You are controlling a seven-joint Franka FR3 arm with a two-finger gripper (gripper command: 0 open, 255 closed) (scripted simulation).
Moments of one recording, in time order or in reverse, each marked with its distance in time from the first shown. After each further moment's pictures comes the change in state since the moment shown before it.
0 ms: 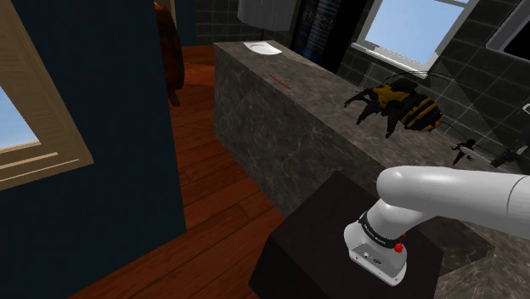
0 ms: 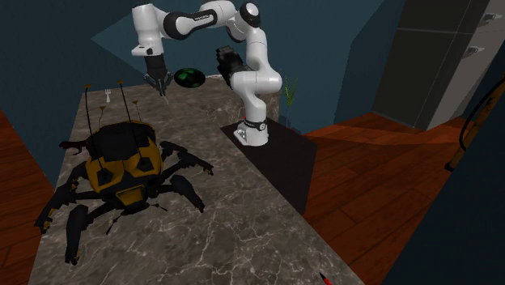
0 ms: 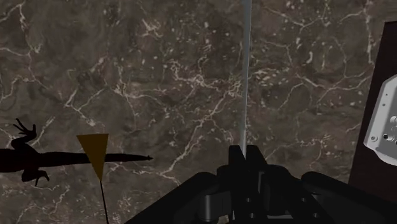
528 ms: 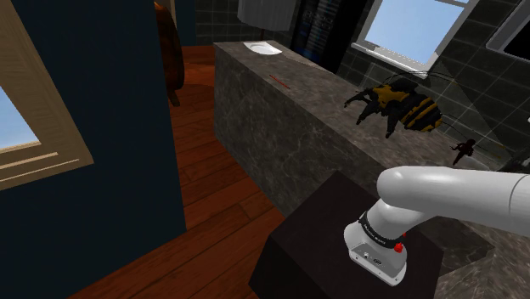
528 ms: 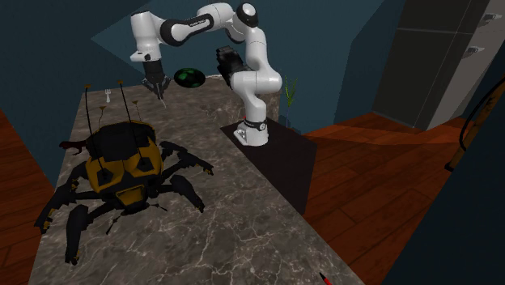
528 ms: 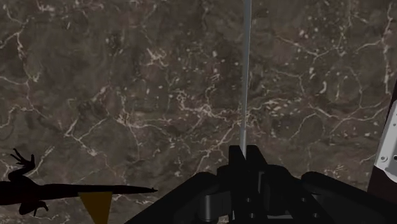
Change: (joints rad) arm 0.021 0.010 -0.106 0.015 -0.046 0.047 -0.058
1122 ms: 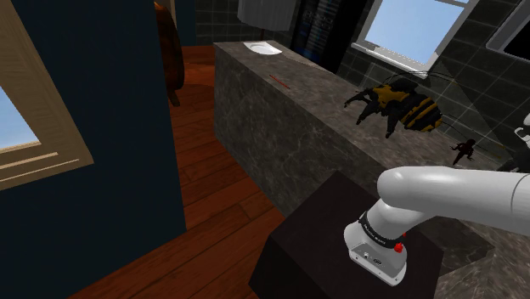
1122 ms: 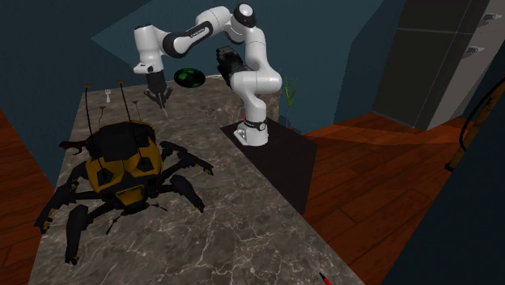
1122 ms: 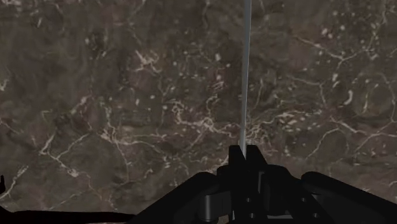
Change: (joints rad) arm 0.023 0.006 -0.095 -0.070 -0.055 0.106 0.013
